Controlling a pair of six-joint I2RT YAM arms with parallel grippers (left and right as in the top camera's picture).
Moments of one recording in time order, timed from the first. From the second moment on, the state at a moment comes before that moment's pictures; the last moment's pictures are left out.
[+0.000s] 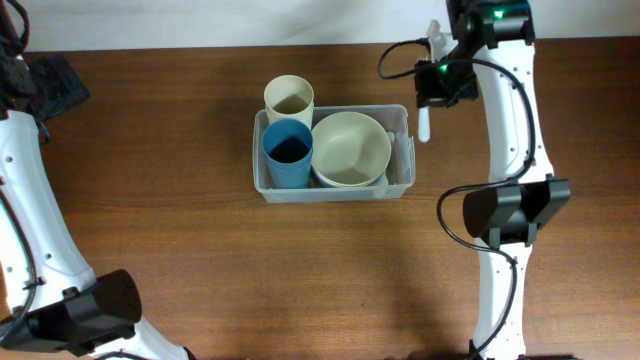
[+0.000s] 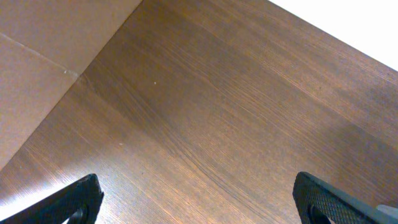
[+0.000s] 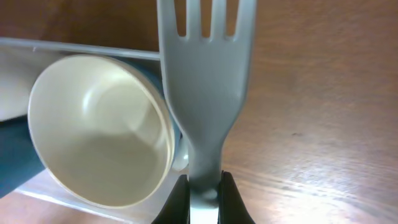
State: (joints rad) left arm 0.32 1.88 2.34 -1.43 -0.26 -0.23; right arm 0.09 2.43 2.73 -1.69 -0.23 0.03
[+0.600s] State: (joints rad) left arm 0.32 1.88 2.34 -1.43 -0.26 -0.23; right arm 0.19 2.43 2.57 -1.69 -0.27 0.03
